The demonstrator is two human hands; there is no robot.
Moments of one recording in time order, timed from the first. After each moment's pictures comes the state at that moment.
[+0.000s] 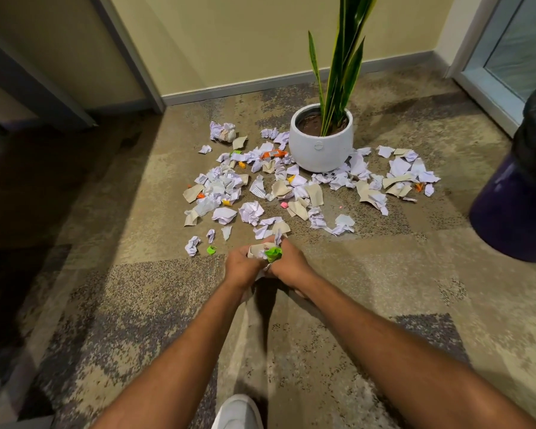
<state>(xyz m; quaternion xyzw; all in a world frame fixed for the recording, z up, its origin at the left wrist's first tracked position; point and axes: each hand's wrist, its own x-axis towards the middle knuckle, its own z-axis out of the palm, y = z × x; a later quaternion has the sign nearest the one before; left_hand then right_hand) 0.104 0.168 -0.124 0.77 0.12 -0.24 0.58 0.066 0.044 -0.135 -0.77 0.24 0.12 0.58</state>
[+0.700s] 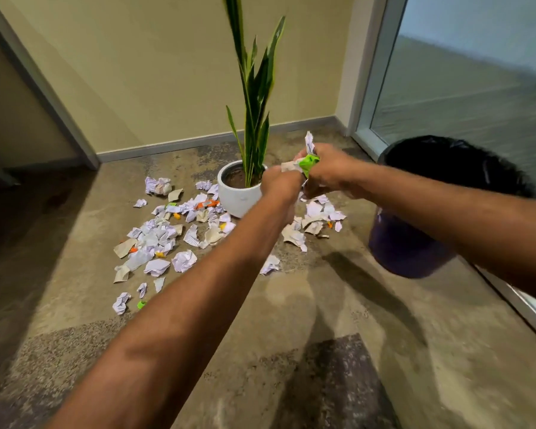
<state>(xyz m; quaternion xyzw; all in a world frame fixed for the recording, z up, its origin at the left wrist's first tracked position) 0.106 -0.123 0.085 0.69 -0.02 -0.23 0.69 0.041 -0.216 0.138 -0.83 0.22 -0.03 0.52</state>
